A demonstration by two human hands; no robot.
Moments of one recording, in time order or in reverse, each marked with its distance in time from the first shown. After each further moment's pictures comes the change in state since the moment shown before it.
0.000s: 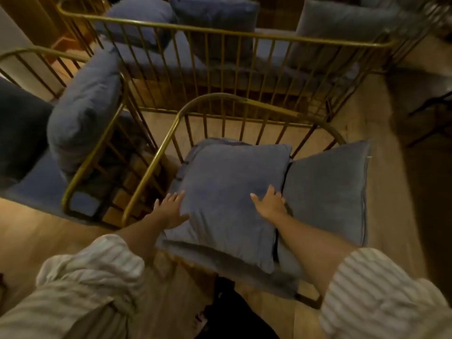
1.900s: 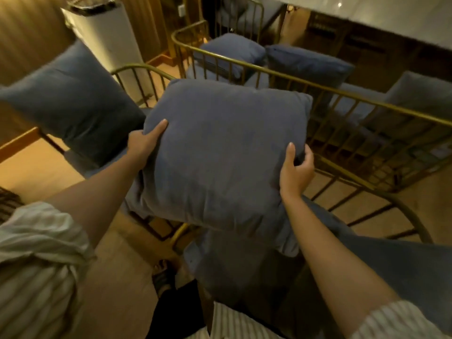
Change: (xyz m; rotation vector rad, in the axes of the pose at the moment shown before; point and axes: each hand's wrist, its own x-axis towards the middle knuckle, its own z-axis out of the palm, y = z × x) left_hand -0.086 -0.146 -0.257 -1.294 0.929 -0.364; right_hand -0.032 -0.275 -0.049 0.860 0.530 -0.543
